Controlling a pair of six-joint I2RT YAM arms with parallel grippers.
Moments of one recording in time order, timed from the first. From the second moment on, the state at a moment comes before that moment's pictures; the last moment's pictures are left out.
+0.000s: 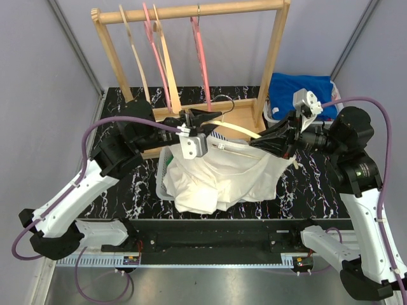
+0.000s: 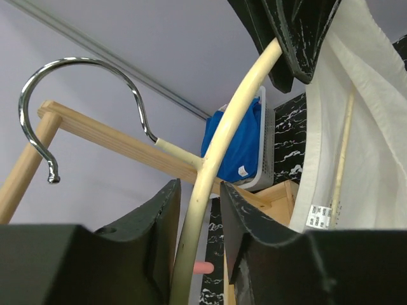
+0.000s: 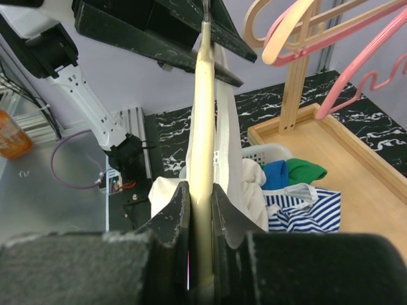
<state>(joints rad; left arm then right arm) -0.87 1.17 1.52 -0.34 0.50 0.87 0.29 0.91 1.38 -0.43 -1.02 0.10</state>
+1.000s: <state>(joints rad) -0.89 1.14 1.41 -0.20 -0.04 1.24 0.29 0.79 1.28 -0.16 -0.57 0.15</state>
